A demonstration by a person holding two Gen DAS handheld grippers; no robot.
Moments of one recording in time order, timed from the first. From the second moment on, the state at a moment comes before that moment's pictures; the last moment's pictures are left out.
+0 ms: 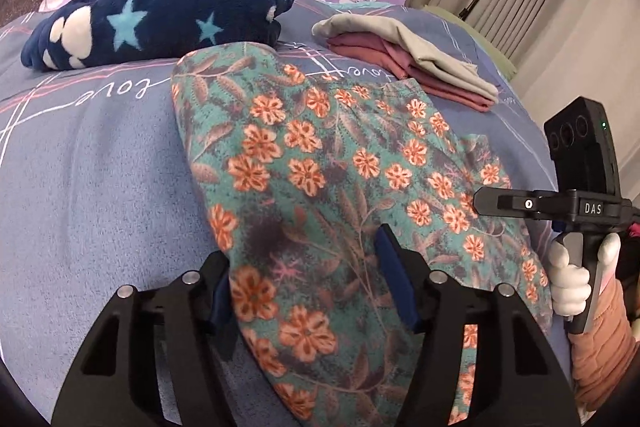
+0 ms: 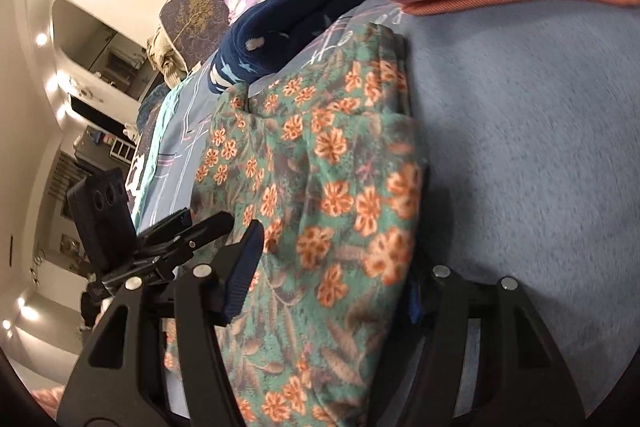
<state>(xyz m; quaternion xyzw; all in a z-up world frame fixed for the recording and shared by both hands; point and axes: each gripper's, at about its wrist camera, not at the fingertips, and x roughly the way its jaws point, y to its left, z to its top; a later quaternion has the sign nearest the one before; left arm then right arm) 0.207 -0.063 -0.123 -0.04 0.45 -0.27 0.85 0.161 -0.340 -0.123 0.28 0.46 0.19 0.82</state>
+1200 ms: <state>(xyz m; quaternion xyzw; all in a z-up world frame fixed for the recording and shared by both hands) 0.139 -0.101 -0.013 0.06 0.29 -0.29 0.91 0.093 -0.305 -0.035 0.13 0.33 0.11 0.93</state>
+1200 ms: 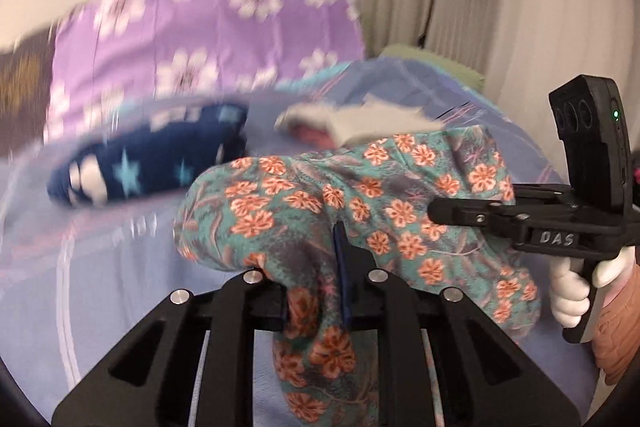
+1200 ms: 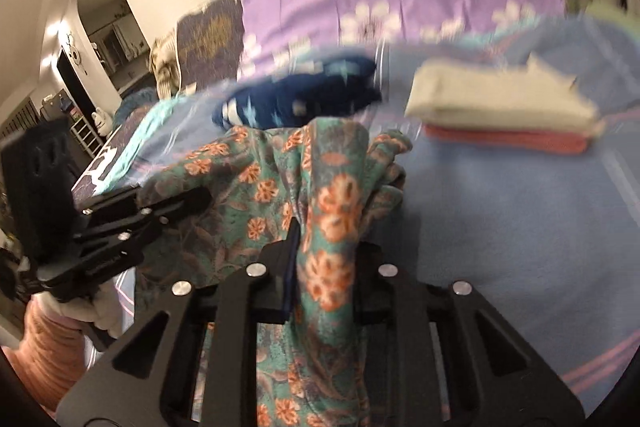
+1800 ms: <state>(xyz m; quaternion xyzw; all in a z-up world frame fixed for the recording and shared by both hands) 0.091 -0.321 0.095 0.17 0.22 -0.41 0.87 -0.047 -0.469 0.074 0.15 0.21 -0.03 0.96</state>
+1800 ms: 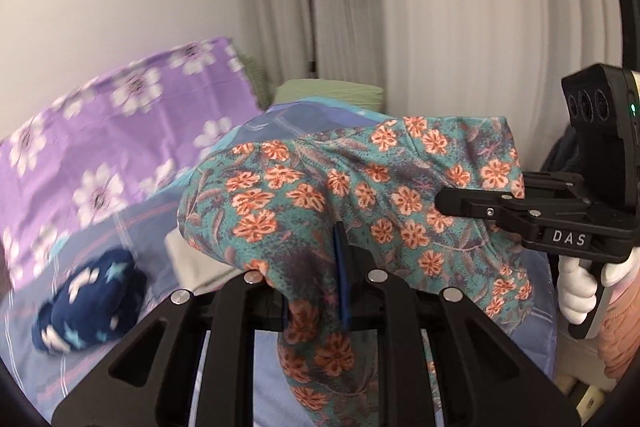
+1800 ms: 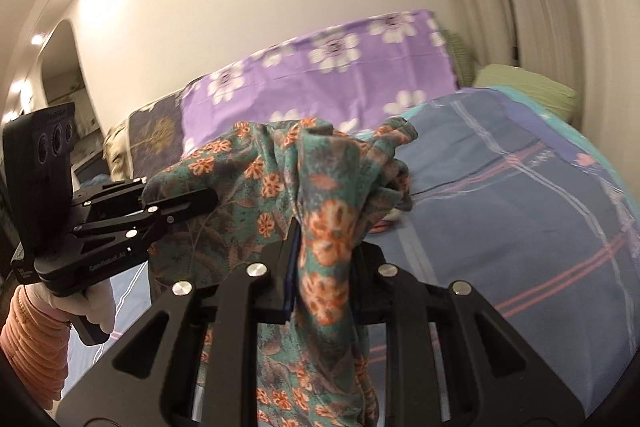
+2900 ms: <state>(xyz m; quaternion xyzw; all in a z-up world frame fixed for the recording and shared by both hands) 0.191 -0.581 0.096 0.29 0.19 -0.44 0.83 -0.012 -0.699 0.075 0.19 0.20 -0.23 0.93</state>
